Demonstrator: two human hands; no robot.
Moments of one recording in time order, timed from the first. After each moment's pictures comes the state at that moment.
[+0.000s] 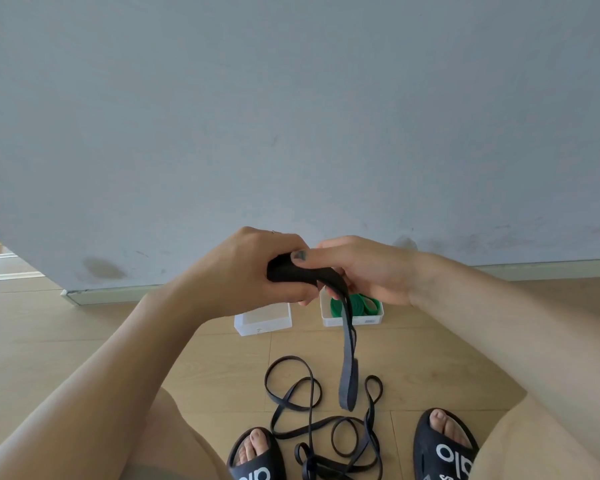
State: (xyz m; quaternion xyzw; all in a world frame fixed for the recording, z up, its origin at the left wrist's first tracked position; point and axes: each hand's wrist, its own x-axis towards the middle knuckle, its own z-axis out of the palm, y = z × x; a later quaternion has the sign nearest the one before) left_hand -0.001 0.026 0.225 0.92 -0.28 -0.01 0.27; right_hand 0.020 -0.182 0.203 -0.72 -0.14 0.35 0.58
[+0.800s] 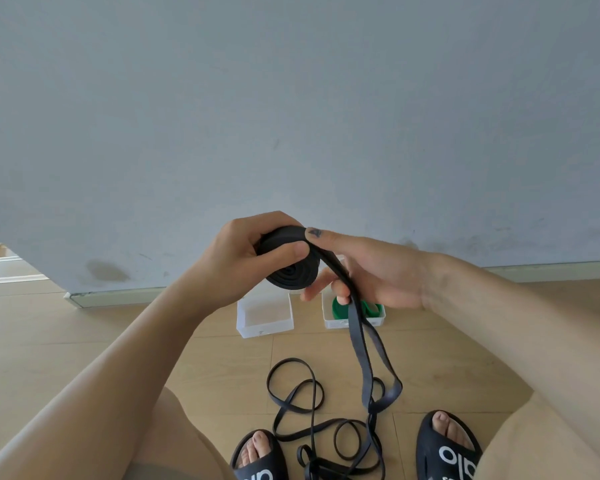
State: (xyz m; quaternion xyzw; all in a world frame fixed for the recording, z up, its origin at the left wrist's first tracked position) left_hand 0.005 0.031 0.221 0.85 -0.22 -0.01 0.47; right_hand 0.015 -0.188 0.207 -0.65 -0.13 0.38 0.64
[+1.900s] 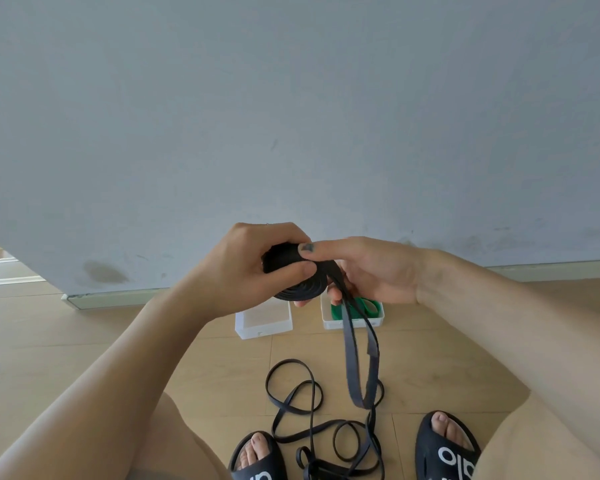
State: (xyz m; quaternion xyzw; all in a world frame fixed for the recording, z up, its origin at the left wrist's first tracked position) left_hand 0.002 0.029 0.223 0.89 -0.31 0.03 0.34; right_hand 0.023 -0.188 0.208 -0.68 -0.15 0.38 0.61
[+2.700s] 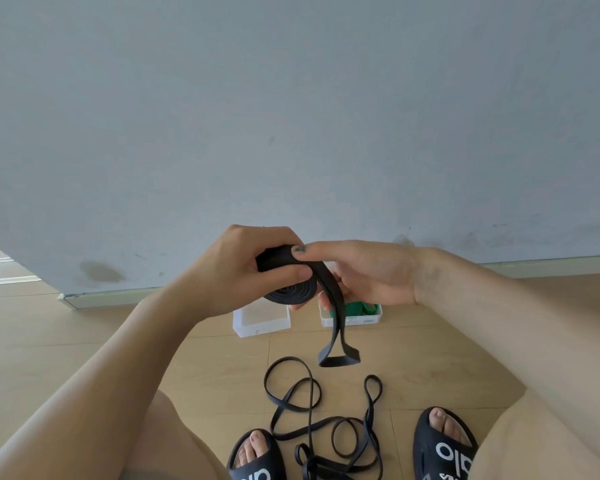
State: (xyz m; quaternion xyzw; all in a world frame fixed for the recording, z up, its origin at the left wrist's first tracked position) left_hand 0.001 0.031 0.222 0.89 -0.29 -0.01 0.35; right_hand 0.018 -0.187 0.208 -0.67 -0.15 0.41 0.60
